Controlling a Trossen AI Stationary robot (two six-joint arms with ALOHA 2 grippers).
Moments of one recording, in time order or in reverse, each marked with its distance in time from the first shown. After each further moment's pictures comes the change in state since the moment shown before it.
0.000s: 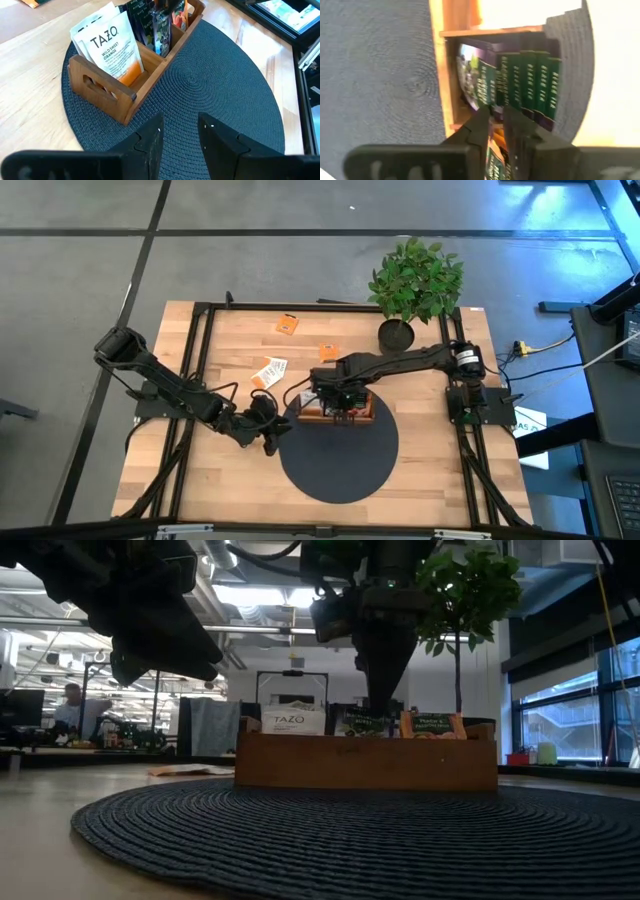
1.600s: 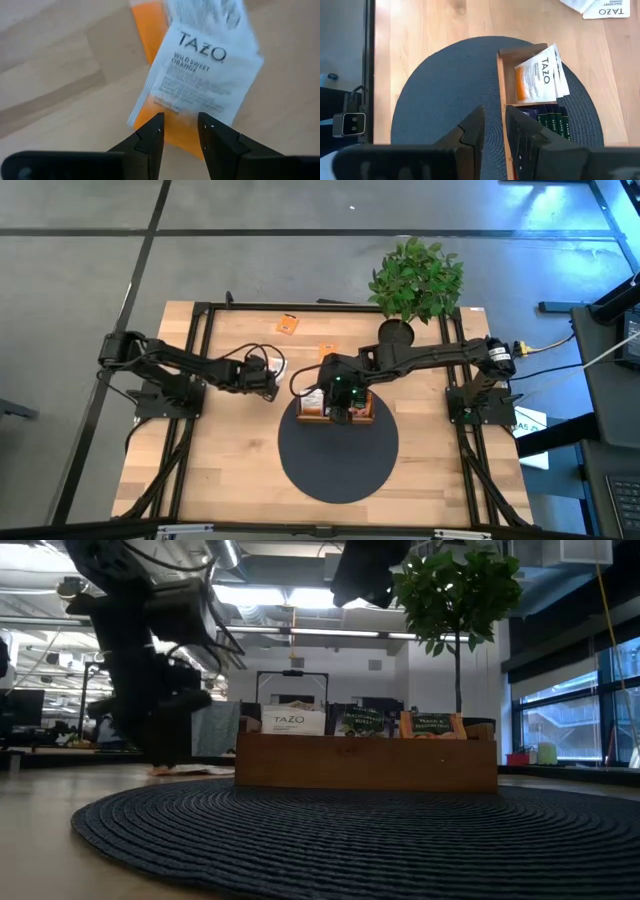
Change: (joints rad) left arm 0.537 0.052 0.000 -0.593 0.165 -0.131; right arm 0.045 -0.218 0.014 0.198 -0.079 0.144
